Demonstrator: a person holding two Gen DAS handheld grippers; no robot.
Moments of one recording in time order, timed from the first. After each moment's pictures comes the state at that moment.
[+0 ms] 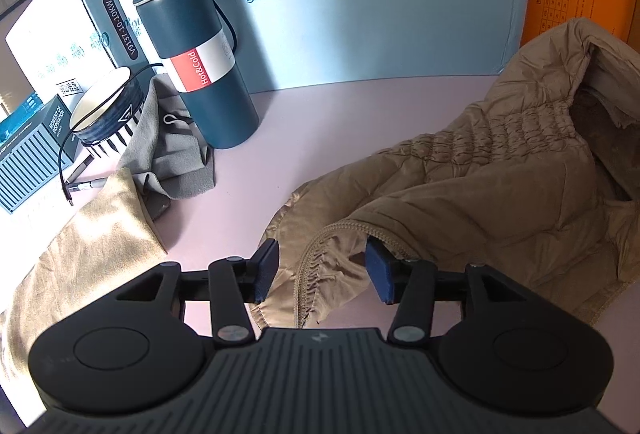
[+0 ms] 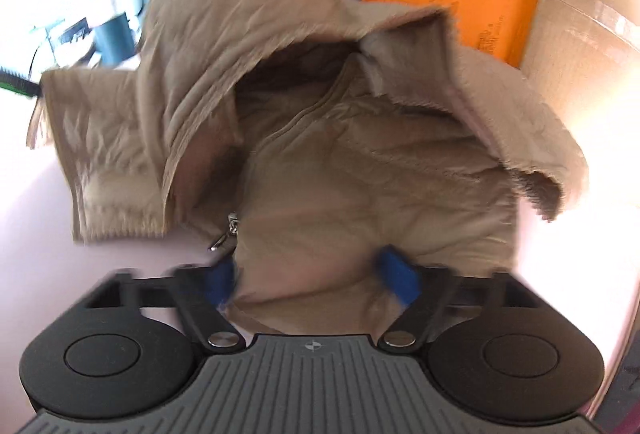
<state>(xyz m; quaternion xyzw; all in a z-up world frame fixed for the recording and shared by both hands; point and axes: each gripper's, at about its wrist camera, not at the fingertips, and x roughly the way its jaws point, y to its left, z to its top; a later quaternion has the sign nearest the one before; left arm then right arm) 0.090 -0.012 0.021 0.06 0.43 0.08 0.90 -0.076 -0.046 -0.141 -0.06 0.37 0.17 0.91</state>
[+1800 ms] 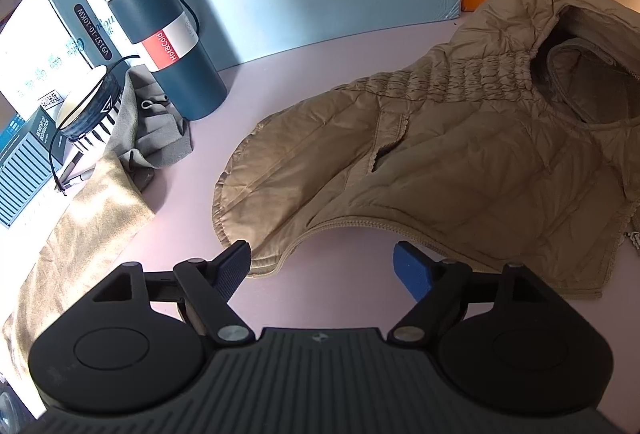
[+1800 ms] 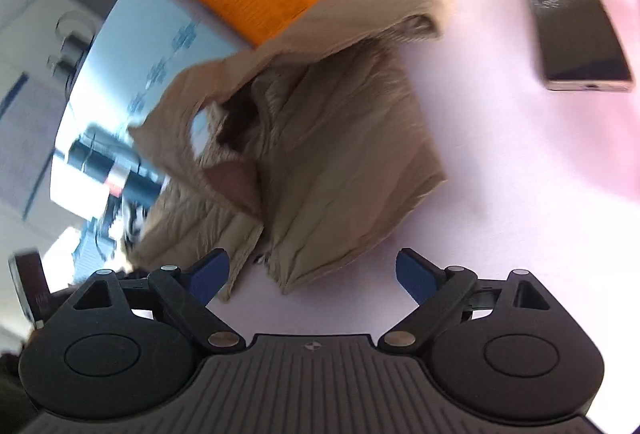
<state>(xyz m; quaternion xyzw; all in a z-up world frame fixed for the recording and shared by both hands) 0.051 -0.032 0.010 0.11 0.45 0.04 0.88 -0.199 -0.147 -0.124 0.37 0.38 0.08 0.84</state>
